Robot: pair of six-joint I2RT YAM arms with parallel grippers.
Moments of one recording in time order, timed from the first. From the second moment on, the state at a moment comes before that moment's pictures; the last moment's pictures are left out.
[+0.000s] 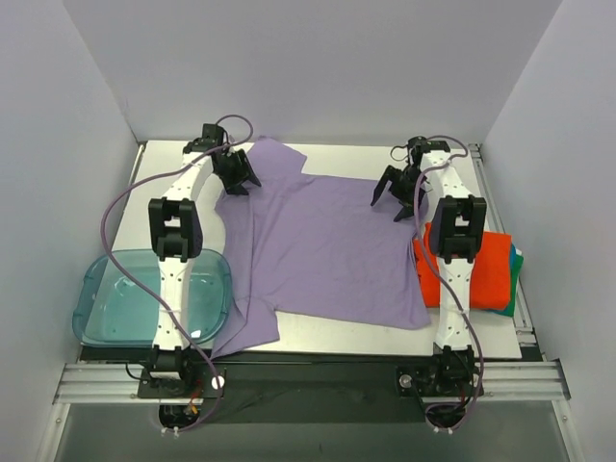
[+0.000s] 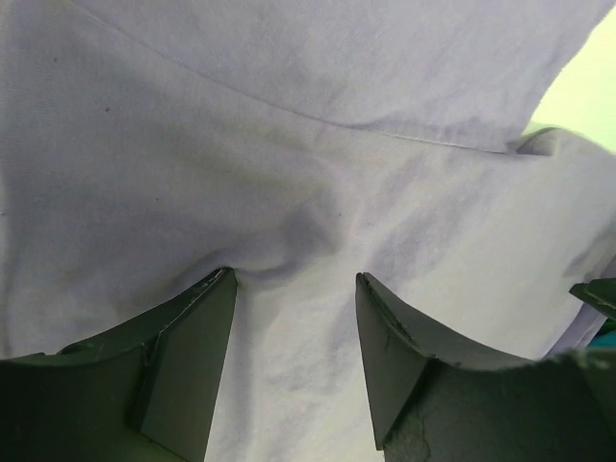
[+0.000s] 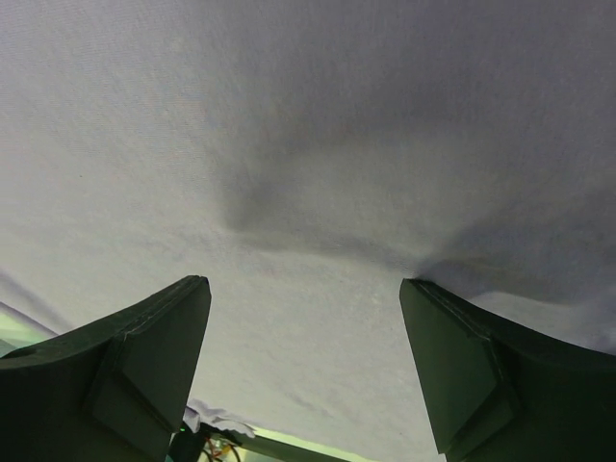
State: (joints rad) left arm -0.10 2.60 2.39 -0.88 0.37 -0.54; right arm 0.03 2.49 2.21 -1.15 -0.27 0.50
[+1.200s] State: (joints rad) left arm -0.12 2.29 2.00 -0.67 0.40 -0.56; right arm 0.10 2.35 2.13 -1.01 -0.39 0.42
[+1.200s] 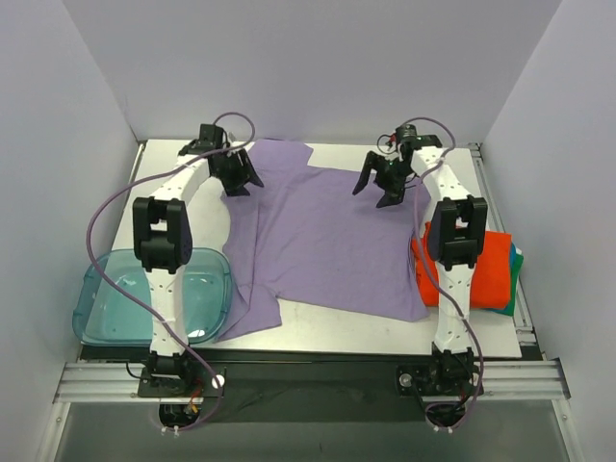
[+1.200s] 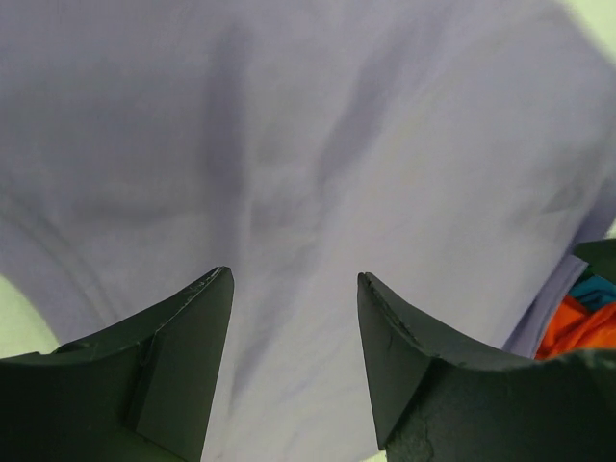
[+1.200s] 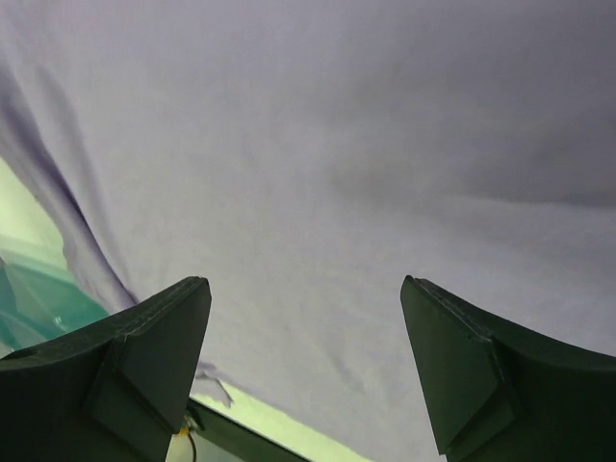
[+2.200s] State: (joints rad) left arm -0.13 2.52 2.30 -1.04 0.22 -0.39; right arm 0.10 2.43 2.08 -1.13 -0.35 0.45
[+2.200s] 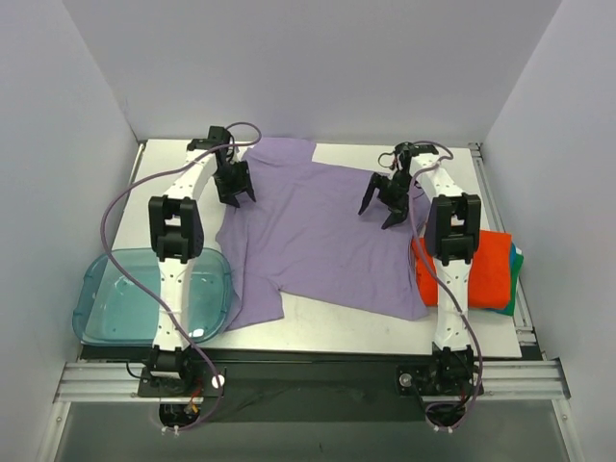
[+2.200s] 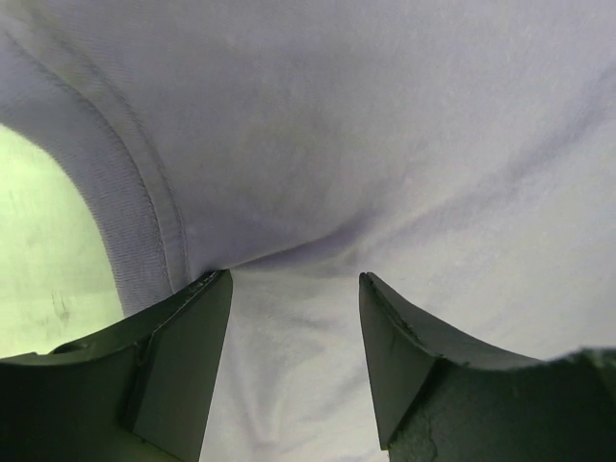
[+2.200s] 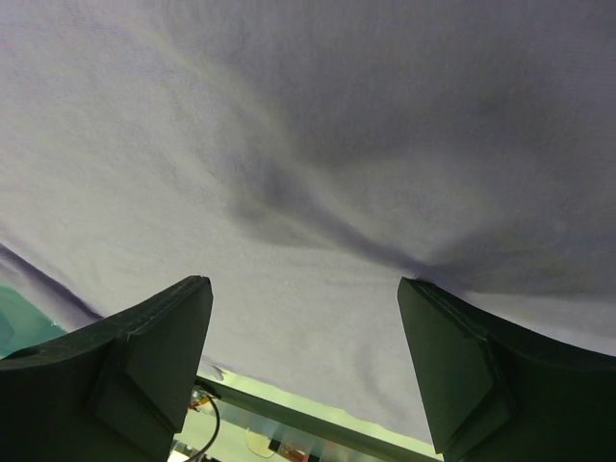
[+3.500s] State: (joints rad) left arm -0.16 2.25 1.89 -0.75 0.31 -0.45; right arm 0.14 2.29 1.92 -1.07 -0.41 0.39
